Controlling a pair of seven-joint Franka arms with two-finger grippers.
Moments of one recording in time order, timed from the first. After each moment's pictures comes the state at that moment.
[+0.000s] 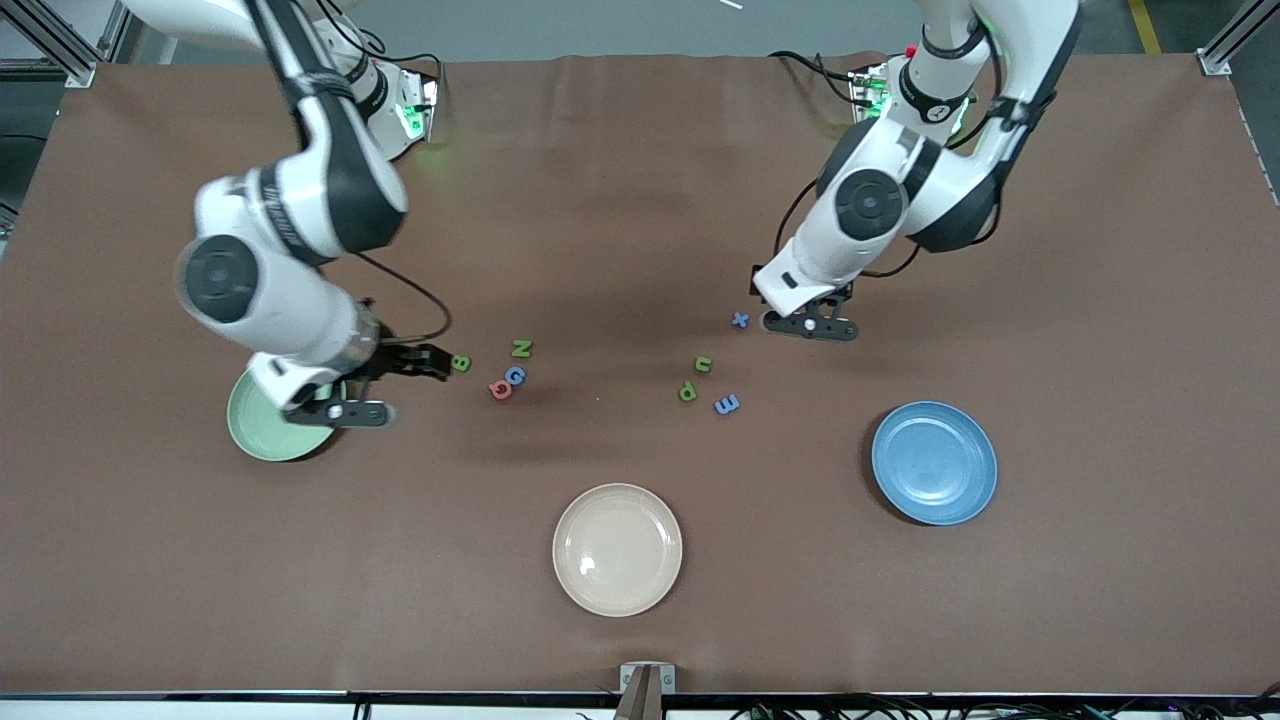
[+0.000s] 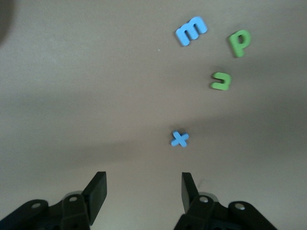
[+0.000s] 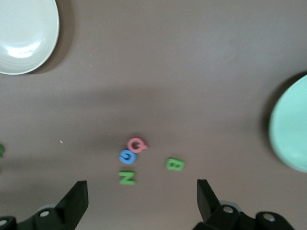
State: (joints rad) left arm -0.21 0.25 -0.40 -2.11 0.02 2.22 -0.50; right arm 0.46 0.32 -0.10 -1.75 0.14 2.02 0.42
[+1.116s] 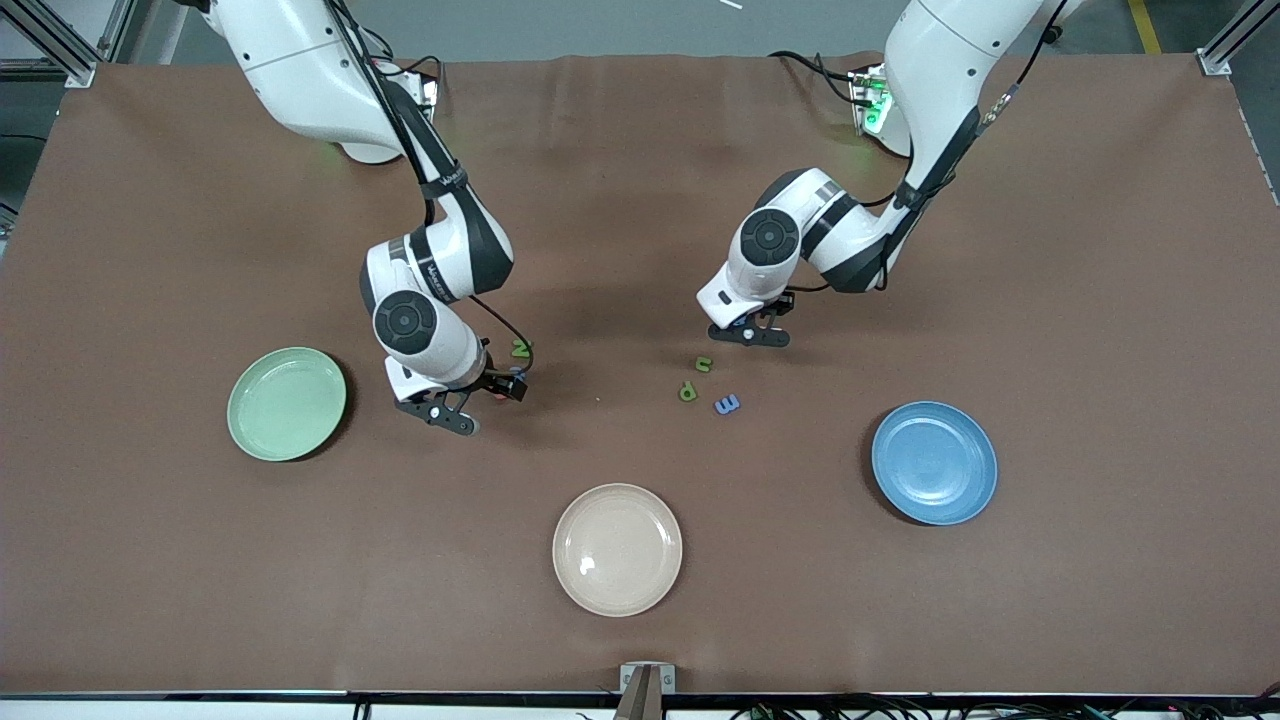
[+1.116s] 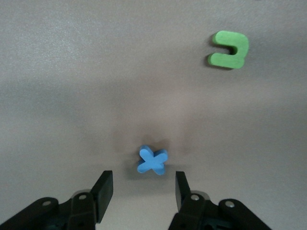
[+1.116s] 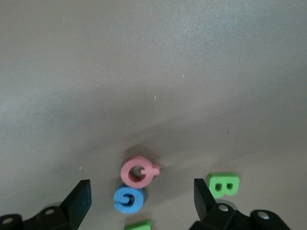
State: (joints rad) left arm -0.30 0.49 -0.40 -2.11 0.18 2.40 -0.67; right arm 0.55 0.55 -0.11 -1.90 0.16 2.35 0.73
